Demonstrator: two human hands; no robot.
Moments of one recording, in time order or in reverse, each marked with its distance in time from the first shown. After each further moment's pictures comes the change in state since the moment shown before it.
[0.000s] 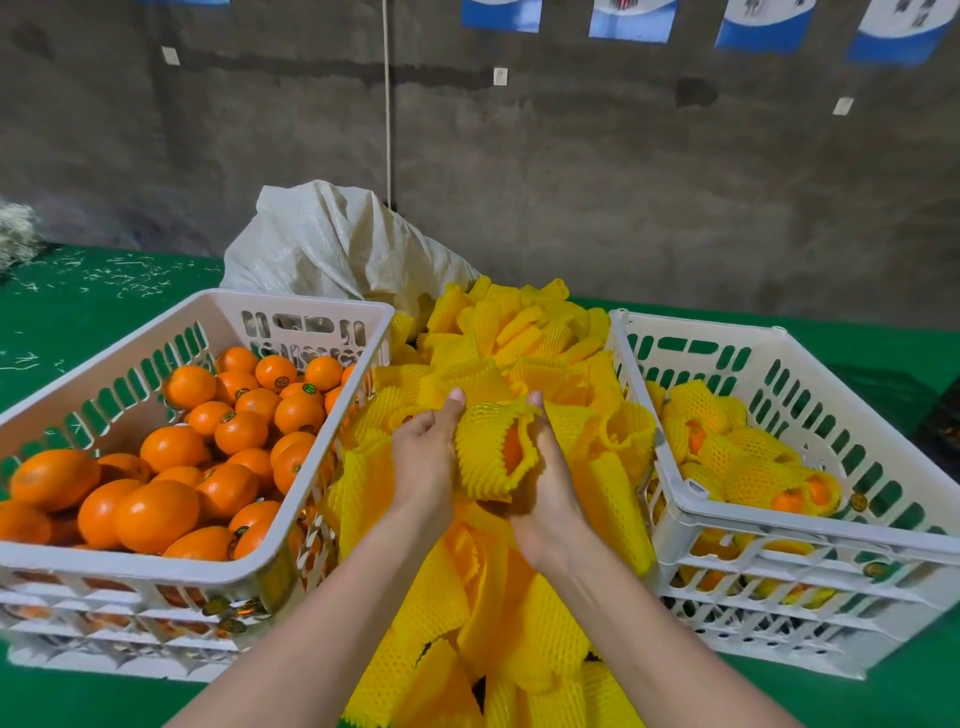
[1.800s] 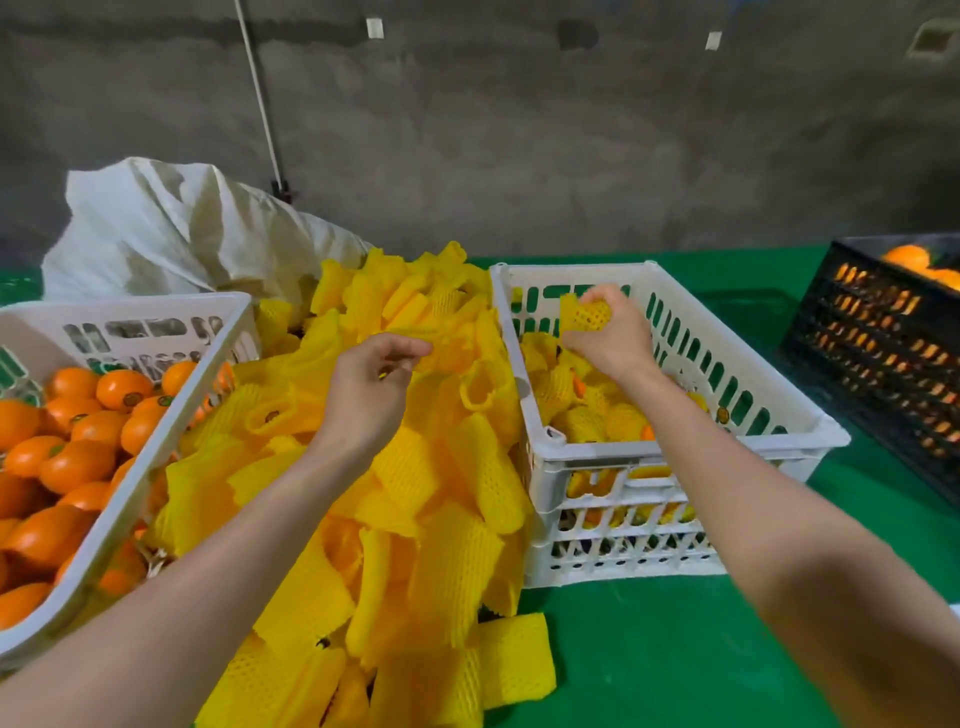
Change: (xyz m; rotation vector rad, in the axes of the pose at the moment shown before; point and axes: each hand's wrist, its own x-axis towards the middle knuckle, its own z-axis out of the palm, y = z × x) left_hand 0.003 -0.004 0.077 0.518 -0.343 0.410; right_hand 0.054 -0.145 -0.189 -1.122 0.564 -0.570
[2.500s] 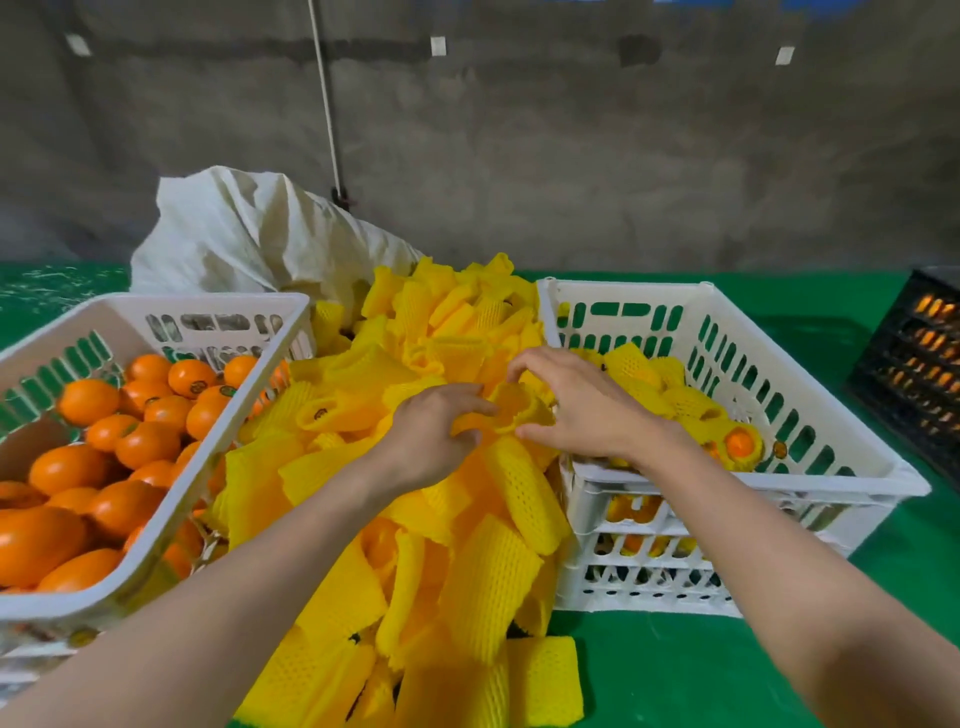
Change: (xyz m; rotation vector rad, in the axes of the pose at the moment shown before) left_hand -0.003 -0.019 -0.003 0.661 -0.402 0.142; right_hand -0.047 -0.035 0.029 -0.314 -0.523 -0.685
